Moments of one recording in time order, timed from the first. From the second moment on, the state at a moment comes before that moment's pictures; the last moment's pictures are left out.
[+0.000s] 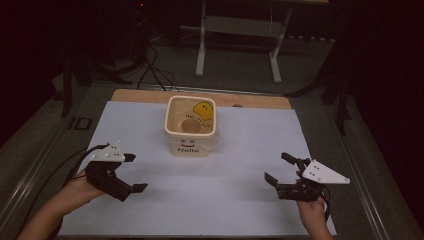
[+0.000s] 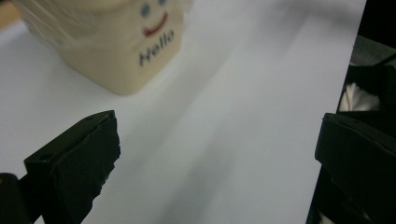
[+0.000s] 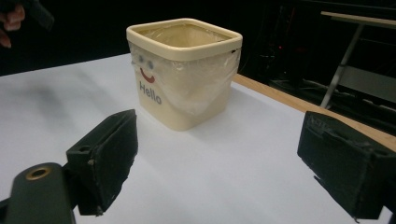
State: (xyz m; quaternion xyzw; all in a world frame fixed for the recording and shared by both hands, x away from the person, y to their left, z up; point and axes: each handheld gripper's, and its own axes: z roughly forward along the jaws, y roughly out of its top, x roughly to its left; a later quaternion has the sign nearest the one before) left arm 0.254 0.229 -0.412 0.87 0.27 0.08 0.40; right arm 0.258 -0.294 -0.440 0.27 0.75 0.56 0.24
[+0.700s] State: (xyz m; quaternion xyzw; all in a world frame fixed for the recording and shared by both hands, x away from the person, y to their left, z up) left arm 0.252 0.231 -0.456 0.86 0.30 0.07 0.41; right arm 0.260 -0.294 -0.444 0.27 0.75 0.55 0.23
